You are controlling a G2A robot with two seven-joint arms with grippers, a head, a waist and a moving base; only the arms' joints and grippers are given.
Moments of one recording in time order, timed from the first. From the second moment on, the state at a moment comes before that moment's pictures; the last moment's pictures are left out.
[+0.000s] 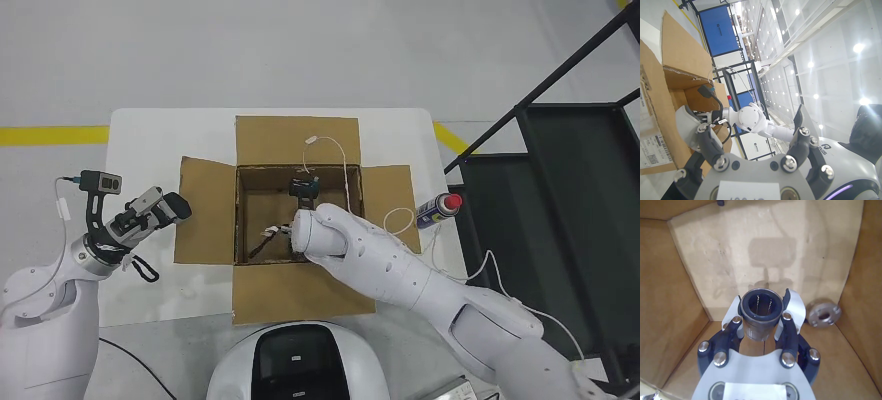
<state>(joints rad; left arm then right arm) 1.39 -1.16 -1.71 -1.59 -0.49 -0.32 -1.12 -0.78 -1.39 0.53 -1.34 -0.45 0.97 0.73</state>
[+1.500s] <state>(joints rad) 1.39 -1.16 -1.71 -1.59 -0.49 -0.32 -1.12 -1.22 -1.27 0.96 -1.69 -0.42 0.16 0.32</state>
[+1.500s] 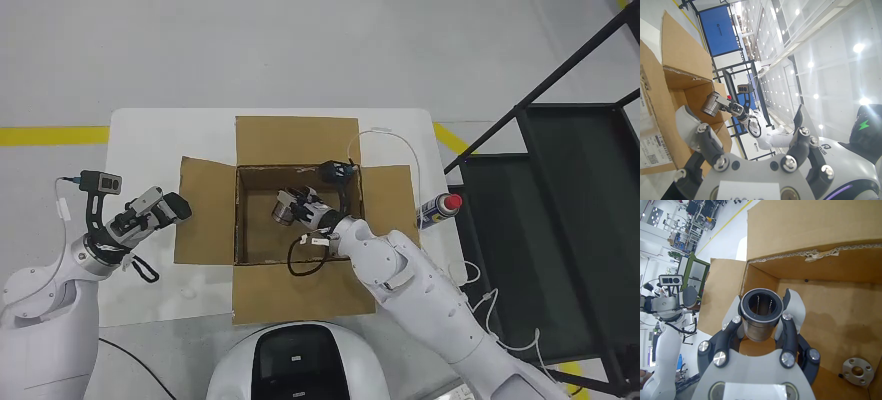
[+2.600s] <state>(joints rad) 1.39 -1.16 -1.71 -1.59 -0.49 -0.32 -1.12 -1.37 -1.23 1.14 -1.90 -0.39 -0.02 0.38</state>
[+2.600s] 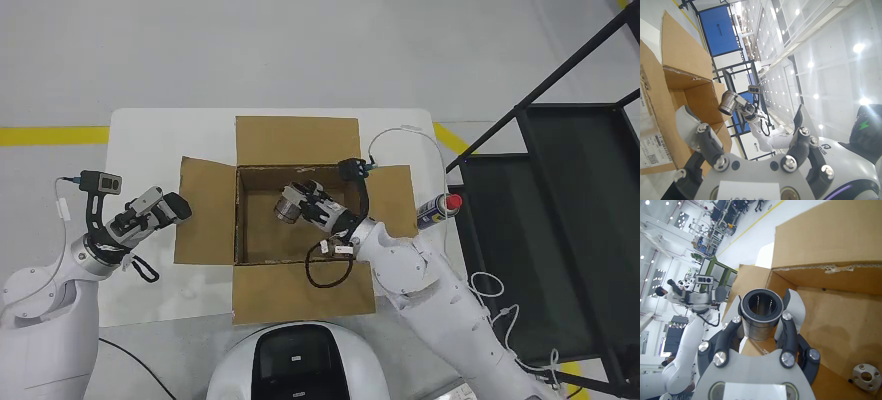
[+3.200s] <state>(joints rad) 1.39 -1.16 -1.71 -1.59 -0.49 -0.32 -1.12 -1.90 -1.17 1.62 -2.08 -0.12 -0.47 0.33</state>
